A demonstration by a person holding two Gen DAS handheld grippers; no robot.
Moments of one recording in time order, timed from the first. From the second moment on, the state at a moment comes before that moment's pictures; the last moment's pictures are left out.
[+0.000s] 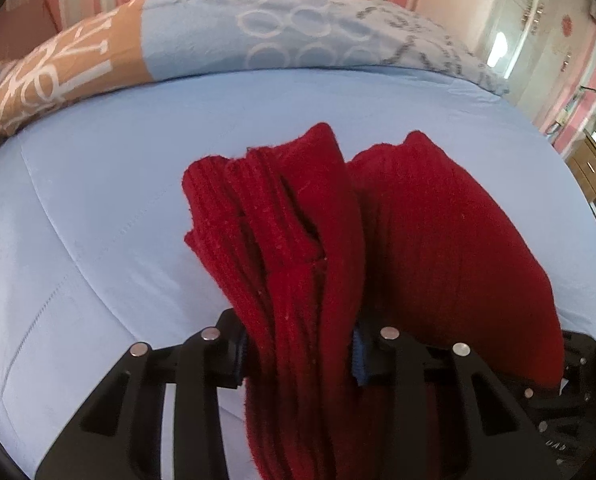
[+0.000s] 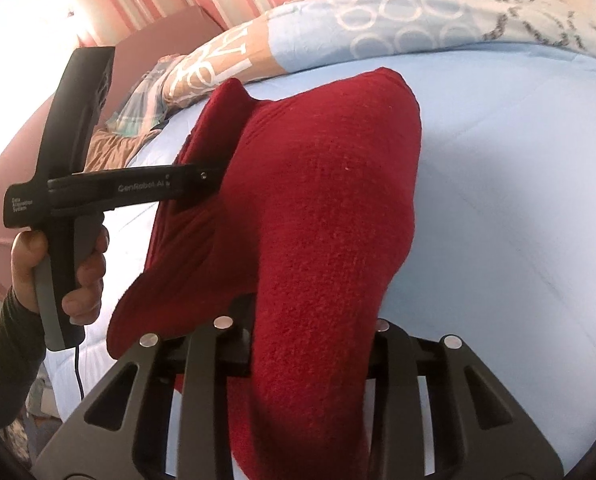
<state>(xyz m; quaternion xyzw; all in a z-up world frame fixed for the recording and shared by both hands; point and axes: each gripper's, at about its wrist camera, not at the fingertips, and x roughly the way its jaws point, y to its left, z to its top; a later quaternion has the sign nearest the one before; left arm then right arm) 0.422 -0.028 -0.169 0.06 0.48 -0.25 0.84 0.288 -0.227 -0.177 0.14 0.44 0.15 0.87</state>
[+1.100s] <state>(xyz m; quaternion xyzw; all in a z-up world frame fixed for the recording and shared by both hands) 0.239 -0.102 -0.177 0.19 0.42 -0.02 0.89 0.200 -0.289 -0.162 0.05 0.46 -0.02 0.89</state>
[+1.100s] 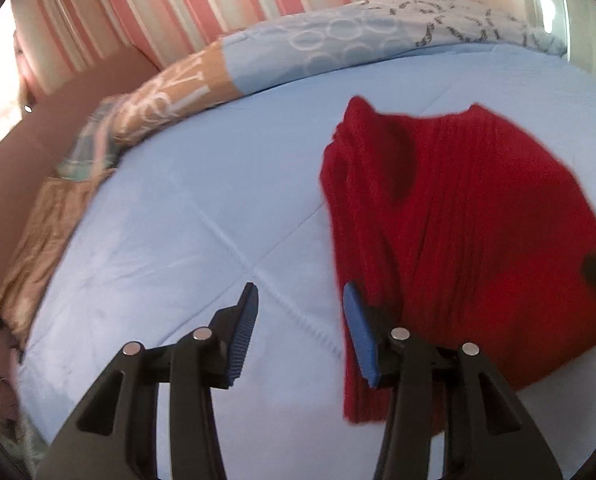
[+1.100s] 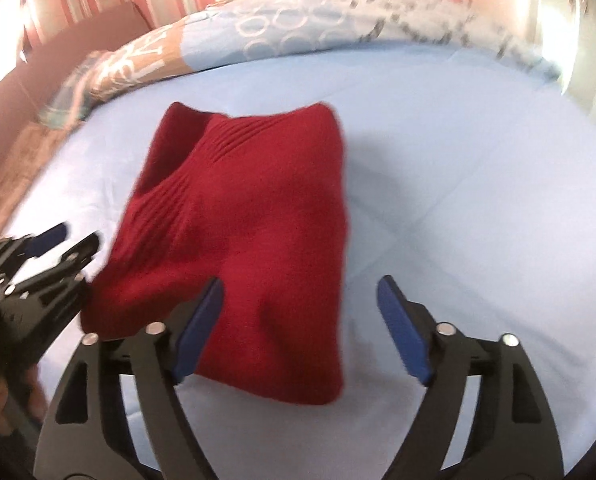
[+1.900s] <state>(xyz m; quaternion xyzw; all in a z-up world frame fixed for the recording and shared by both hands) 0.197 -0.045 -0.172 0.10 0.49 -0.05 0.86 0.161 -0.272 -0.148 0.03 0.47 -0.04 0.88</state>
